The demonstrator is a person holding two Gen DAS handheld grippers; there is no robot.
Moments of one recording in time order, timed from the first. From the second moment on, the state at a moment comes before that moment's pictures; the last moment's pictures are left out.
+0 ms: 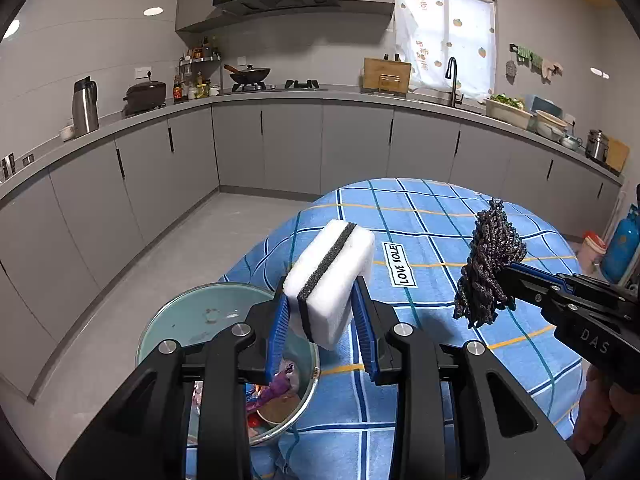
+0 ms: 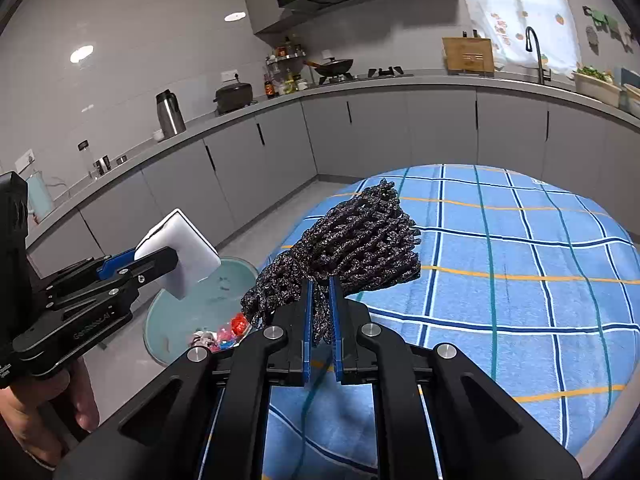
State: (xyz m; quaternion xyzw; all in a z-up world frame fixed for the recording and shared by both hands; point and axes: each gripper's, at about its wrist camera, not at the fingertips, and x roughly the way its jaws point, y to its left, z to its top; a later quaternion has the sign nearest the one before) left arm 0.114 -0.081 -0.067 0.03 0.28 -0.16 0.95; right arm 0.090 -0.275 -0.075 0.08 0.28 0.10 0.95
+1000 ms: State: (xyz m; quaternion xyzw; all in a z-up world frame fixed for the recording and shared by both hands) left arm 0.110 -0.032 -0.066 0.01 0.27 -0.12 0.96; right arm 0.106 -0.227 -0.067 0.06 0.28 0.15 0.95
